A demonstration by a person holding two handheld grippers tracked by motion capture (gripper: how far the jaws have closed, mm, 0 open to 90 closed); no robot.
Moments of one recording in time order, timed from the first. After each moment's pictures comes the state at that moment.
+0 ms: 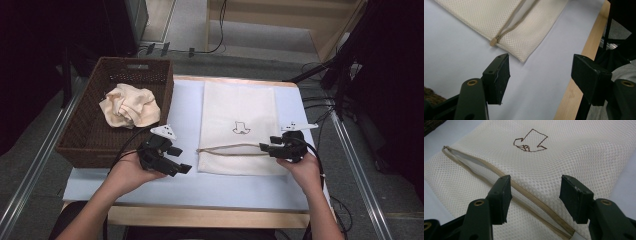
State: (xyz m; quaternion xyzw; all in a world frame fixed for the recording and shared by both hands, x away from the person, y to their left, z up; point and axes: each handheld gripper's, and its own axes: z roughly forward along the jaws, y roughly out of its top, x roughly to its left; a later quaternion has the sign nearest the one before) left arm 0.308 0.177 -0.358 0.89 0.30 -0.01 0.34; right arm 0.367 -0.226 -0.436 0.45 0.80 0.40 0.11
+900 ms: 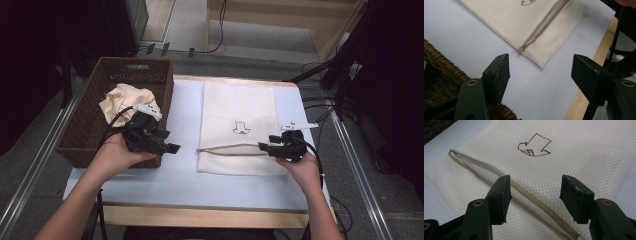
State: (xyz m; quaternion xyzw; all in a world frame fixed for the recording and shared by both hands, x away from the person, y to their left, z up) left arm 0.334 0.207 -0.322 0.88 0.33 0.01 0.35; right arm 0.366 -0.223 -0.432 0.44 0.79 0.40 0.10
